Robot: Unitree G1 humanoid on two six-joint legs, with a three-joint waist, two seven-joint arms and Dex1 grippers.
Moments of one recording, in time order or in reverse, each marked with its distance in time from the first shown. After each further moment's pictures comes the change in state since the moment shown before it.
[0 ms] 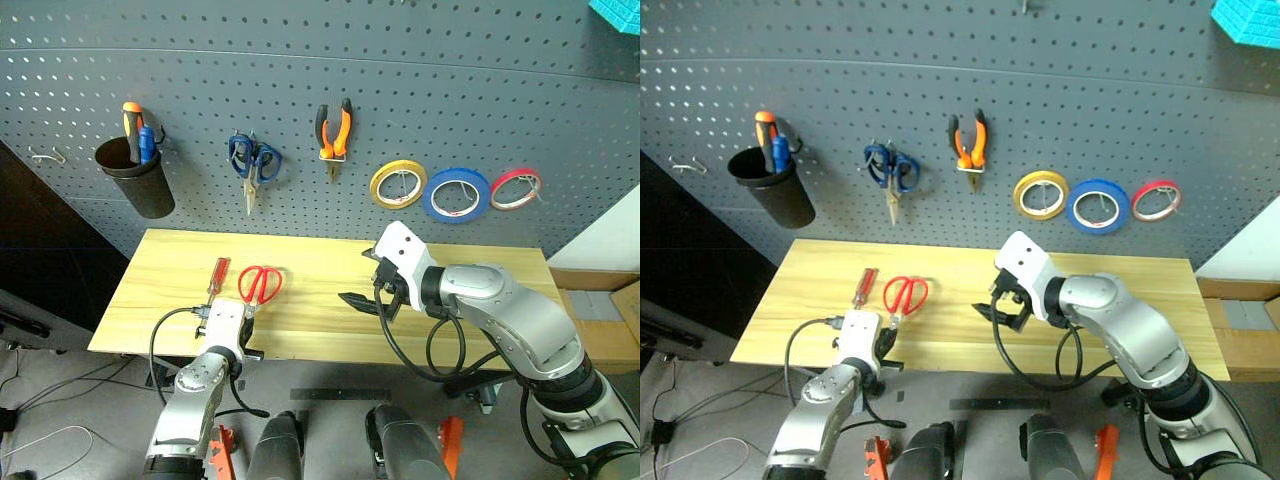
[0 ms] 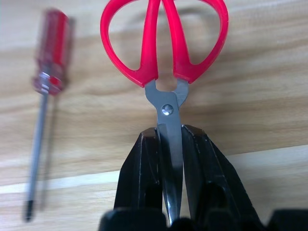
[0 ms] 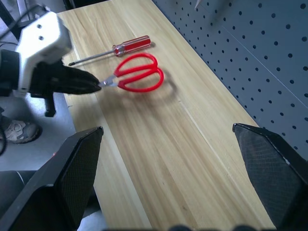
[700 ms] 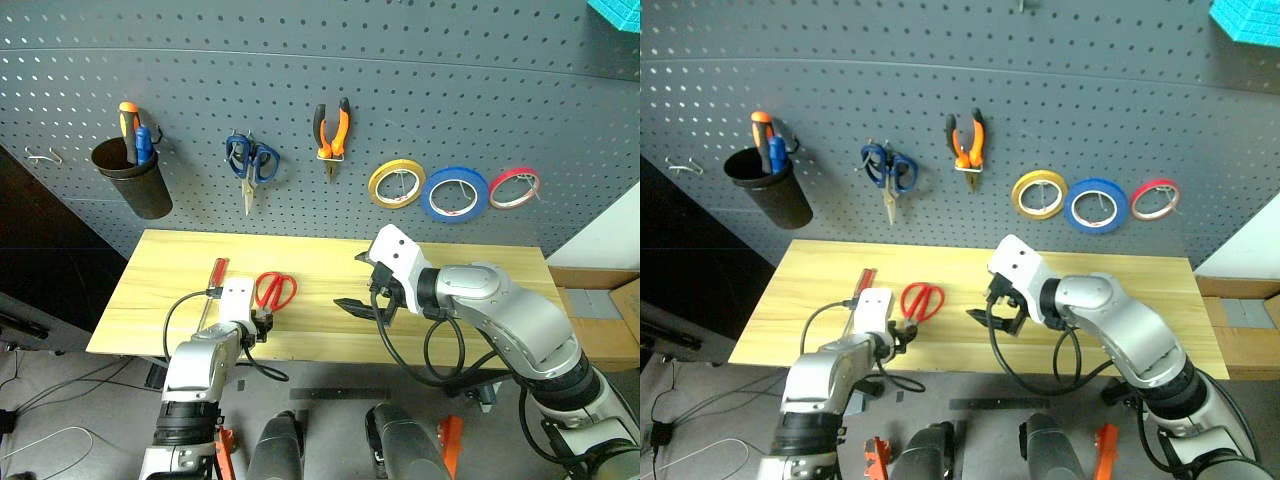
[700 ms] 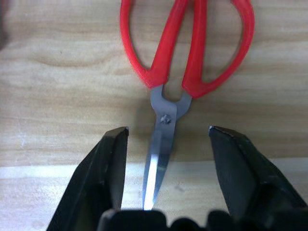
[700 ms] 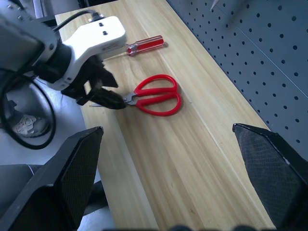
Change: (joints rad) left arm -0.255 -0.033 0.043 -0.029 -0.076 0.528 0.048; right arm -0.016 0.003 0.025 -0.005 -0.001 -0.001 0.037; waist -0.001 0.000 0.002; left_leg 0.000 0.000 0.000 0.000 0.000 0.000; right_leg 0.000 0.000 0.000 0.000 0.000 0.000
